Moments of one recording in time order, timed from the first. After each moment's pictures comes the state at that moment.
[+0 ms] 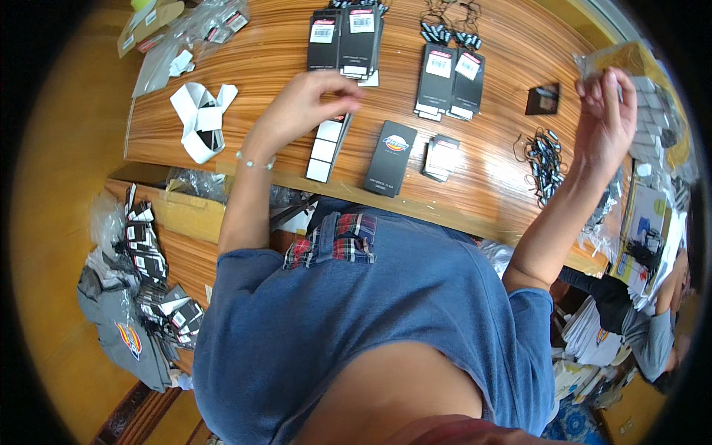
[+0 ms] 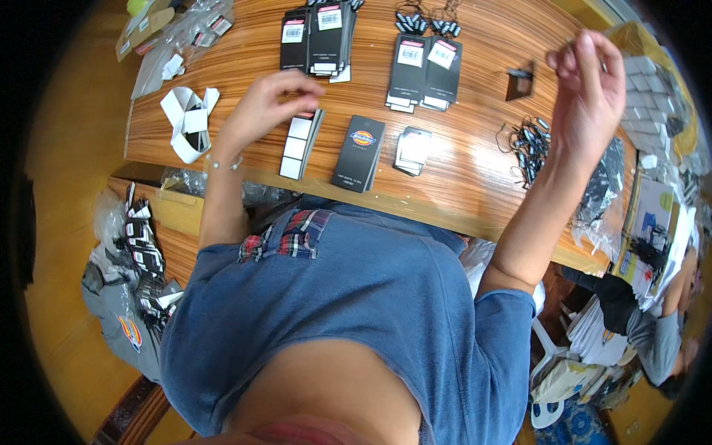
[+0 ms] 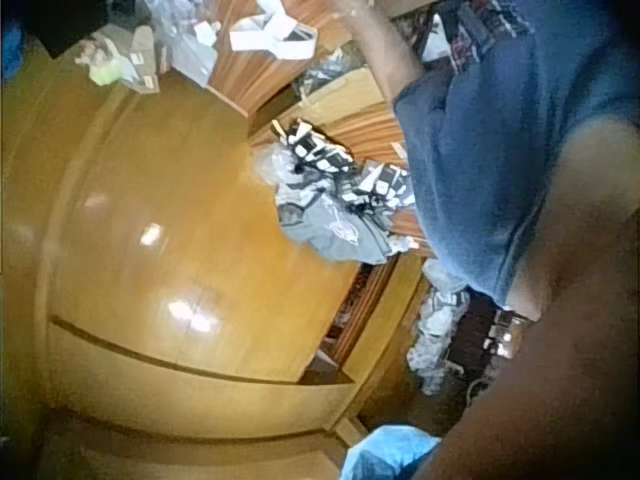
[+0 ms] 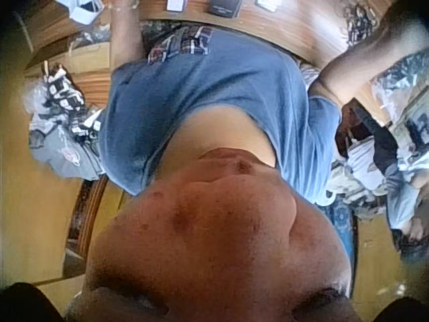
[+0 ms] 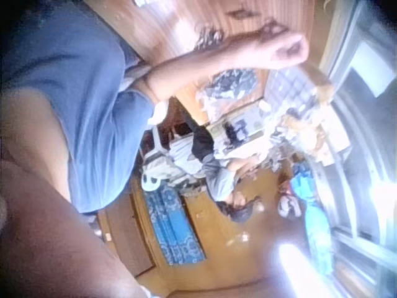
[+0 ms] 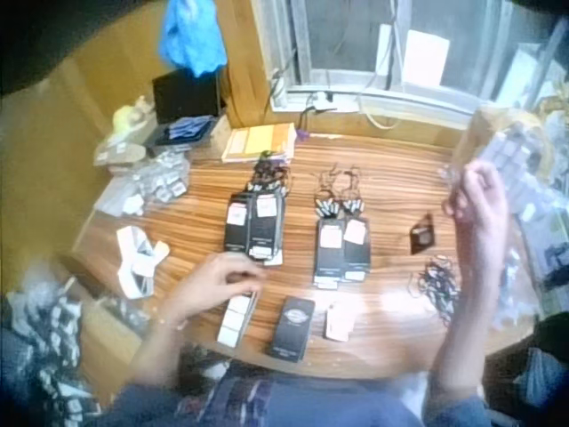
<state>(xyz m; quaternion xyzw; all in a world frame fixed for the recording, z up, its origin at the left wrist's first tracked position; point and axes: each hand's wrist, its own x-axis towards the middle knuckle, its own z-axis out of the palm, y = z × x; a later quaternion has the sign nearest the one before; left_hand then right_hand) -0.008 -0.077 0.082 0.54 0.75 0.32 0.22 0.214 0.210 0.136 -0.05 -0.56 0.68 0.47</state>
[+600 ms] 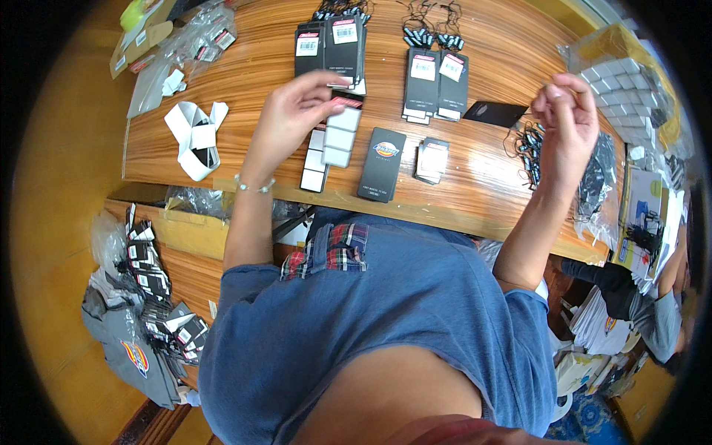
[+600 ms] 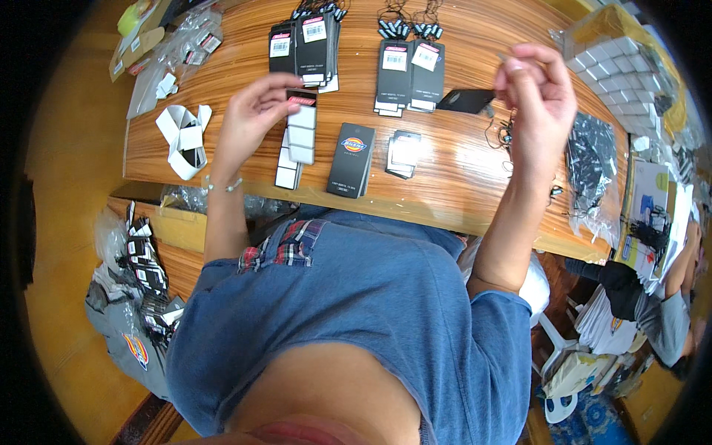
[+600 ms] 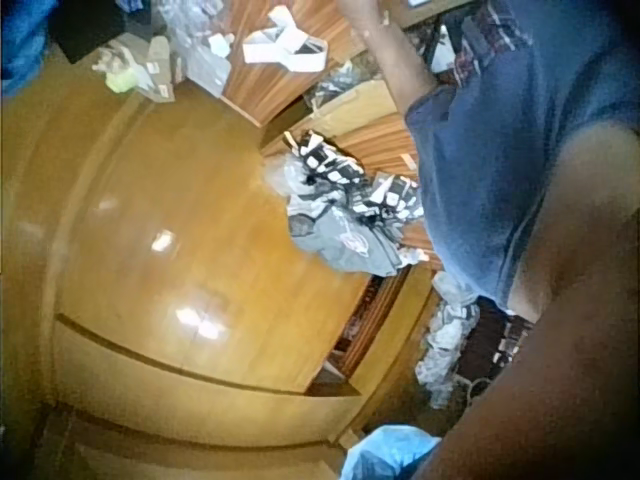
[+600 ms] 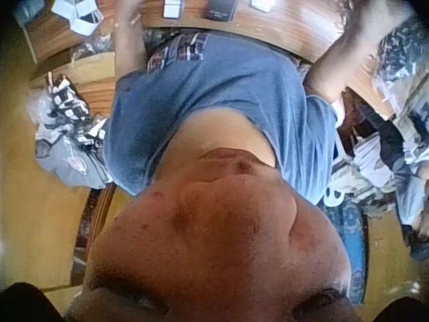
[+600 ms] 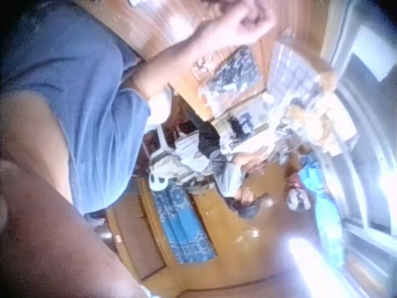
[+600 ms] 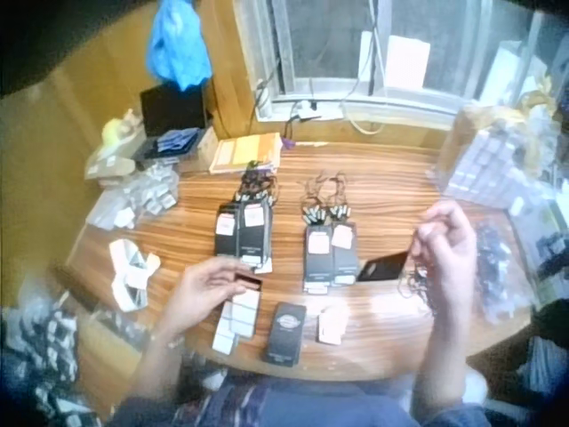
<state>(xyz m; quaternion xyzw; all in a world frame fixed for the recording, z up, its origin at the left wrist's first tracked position) 0.014 -0.075 0.097 0.37 0.69 0.53 0.31 0.227 0.165 0.121 -0.15 -0.62 0.64 0.43</state>
